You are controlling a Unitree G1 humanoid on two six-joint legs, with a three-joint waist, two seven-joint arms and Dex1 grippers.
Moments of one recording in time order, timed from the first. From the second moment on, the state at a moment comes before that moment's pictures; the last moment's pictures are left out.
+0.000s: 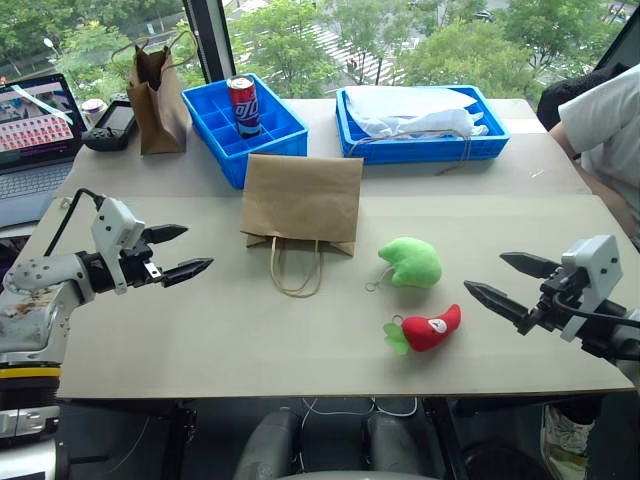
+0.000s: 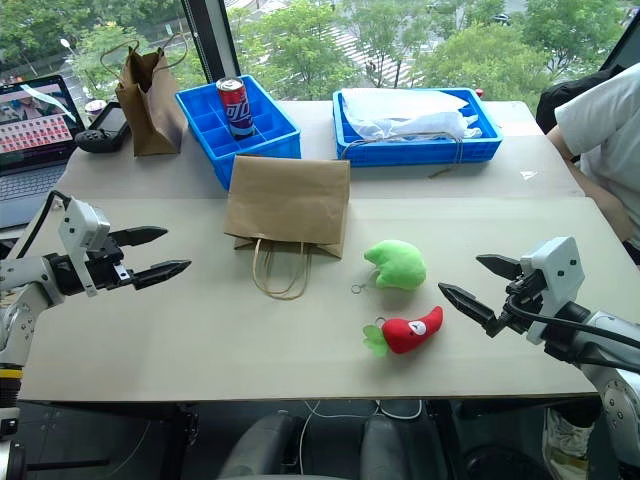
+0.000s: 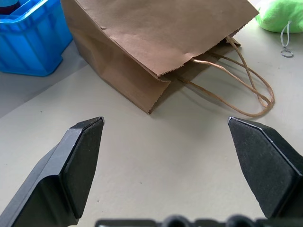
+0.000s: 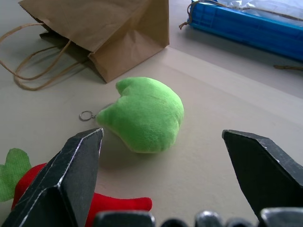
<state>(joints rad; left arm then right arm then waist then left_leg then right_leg) -0.30 0.87 0.21 0.12 -0.46 0.35 -1.08 0.13 -0.83 -0.45 -0.44 0.63 0.54 0.74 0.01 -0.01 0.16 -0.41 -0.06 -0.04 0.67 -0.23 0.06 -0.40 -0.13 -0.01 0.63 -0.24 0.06</state>
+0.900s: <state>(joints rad) -0.98 0.65 -0.25 0.90 0.07 -0.95 -1.43 -0.20 -0.96 -0.26 -0.75 1.22 0.95 0.52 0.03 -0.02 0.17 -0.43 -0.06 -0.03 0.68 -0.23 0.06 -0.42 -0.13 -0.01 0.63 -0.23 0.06</state>
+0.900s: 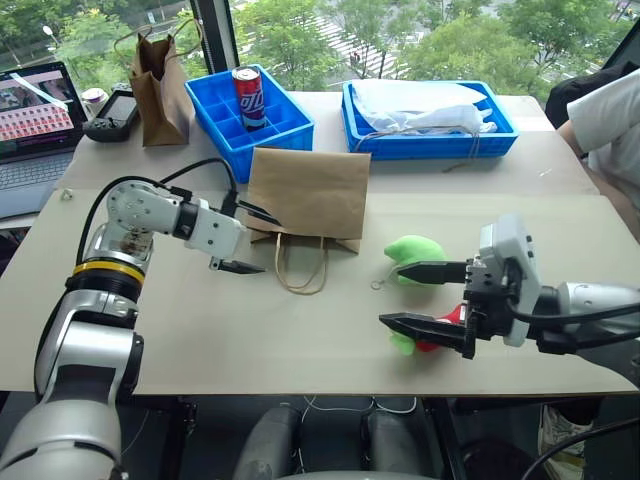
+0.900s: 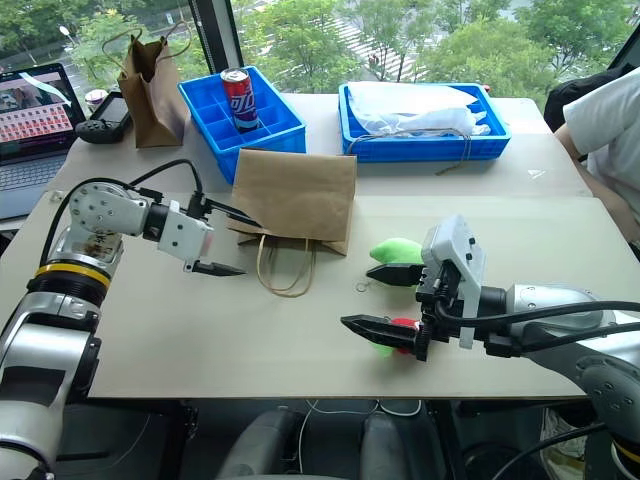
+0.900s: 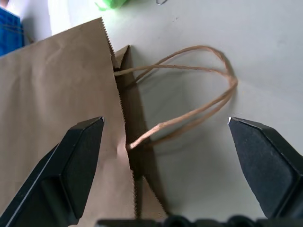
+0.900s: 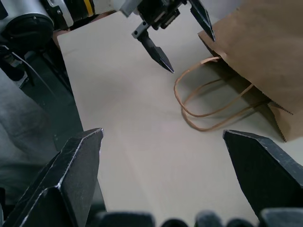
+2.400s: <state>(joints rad) -1.06 0.55 -0.18 0.24 -0.36 0.20 -1.53 -0.19 -0.85 0.06 -0.83 0.83 0.89 0.33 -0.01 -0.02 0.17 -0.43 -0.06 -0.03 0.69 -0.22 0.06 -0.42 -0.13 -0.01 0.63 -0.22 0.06</state>
